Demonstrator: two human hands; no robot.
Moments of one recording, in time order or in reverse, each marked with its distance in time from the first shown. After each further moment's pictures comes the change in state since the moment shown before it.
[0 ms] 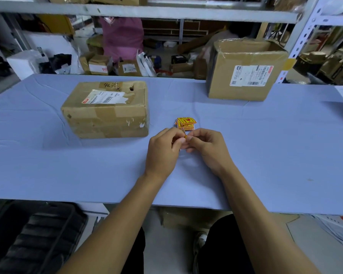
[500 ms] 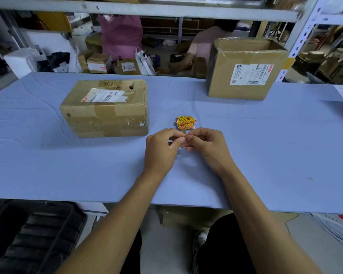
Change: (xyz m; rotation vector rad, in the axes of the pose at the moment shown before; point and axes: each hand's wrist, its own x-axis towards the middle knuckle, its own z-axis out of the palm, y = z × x) left_hand 0.001 -0.003 -0.002 -0.134 0.001 -0.111; right_hand -0.002 -0.001 0.001 -0.010 0.019 0.013
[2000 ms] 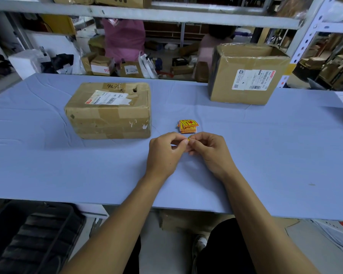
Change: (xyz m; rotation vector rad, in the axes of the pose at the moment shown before) left_hand 0.000 0.001 0.000 -0.019 -0.015 -0.072; right_hand 0.001 0.004 -0.001 -0.092 -0.030 -0.053
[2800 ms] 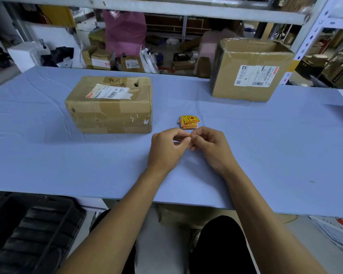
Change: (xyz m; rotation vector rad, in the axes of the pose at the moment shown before) left_hand -0.001 0.005 -0.002 -0.014 -0.037 -0.029; right_hand 0.002 -0.001 0.000 -0.023 -0.013 -0.020
